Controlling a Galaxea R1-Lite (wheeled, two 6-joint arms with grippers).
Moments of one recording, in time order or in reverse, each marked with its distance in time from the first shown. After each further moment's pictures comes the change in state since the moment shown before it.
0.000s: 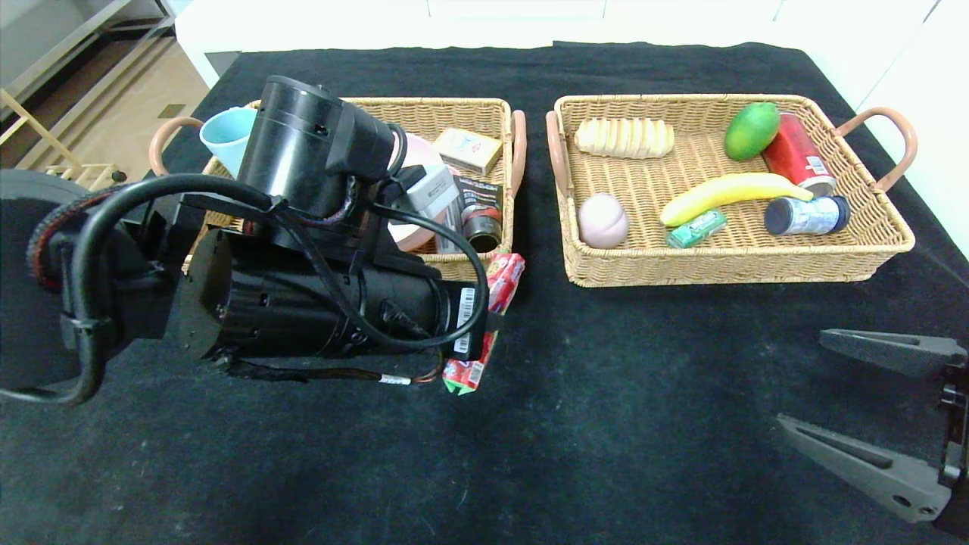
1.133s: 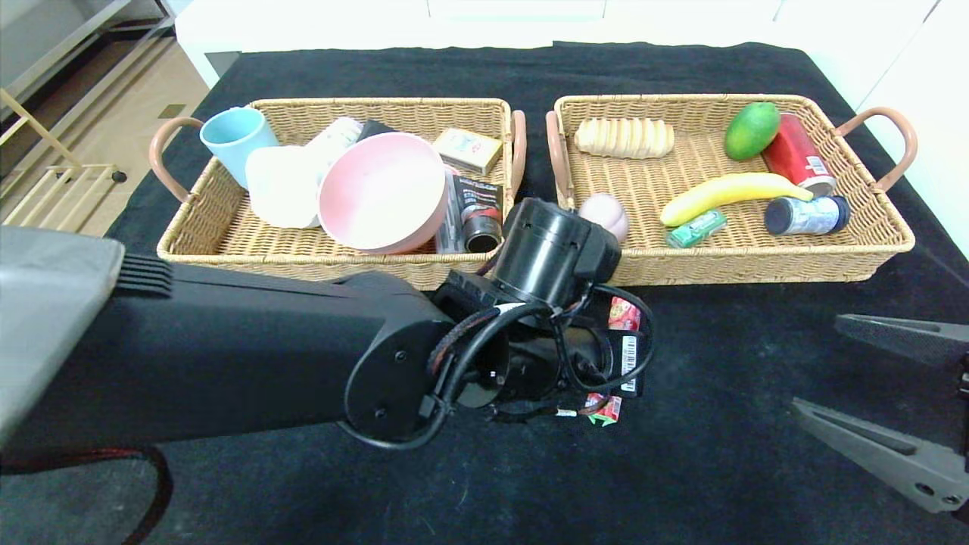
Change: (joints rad) left arm -0.178 0.333 -0.148 -0.196 0.038 -0.143; right arm 0.000 -0.025 -0.016 -0.007 -0.002 0.033
